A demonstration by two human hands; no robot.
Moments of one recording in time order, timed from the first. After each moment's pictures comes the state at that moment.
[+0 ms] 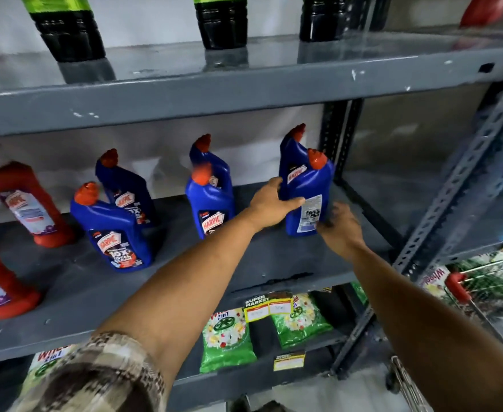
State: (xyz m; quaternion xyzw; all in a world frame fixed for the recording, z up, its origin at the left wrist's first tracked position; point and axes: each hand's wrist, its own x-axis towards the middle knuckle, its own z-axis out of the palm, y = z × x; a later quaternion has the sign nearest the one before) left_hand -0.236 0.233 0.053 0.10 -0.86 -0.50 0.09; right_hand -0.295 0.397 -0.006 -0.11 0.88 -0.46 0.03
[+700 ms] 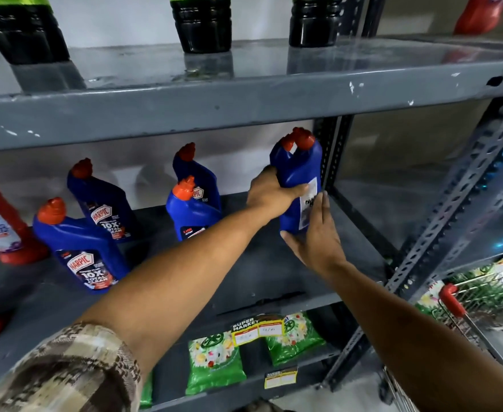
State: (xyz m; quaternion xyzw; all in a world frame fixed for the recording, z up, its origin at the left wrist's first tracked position) left_hand -0.275 0.248 0.084 0.17 -0.85 -0.47 0.18; right_hand -0.294 0.372 -0.007 -0.25 0.90 -0.35 -0.07
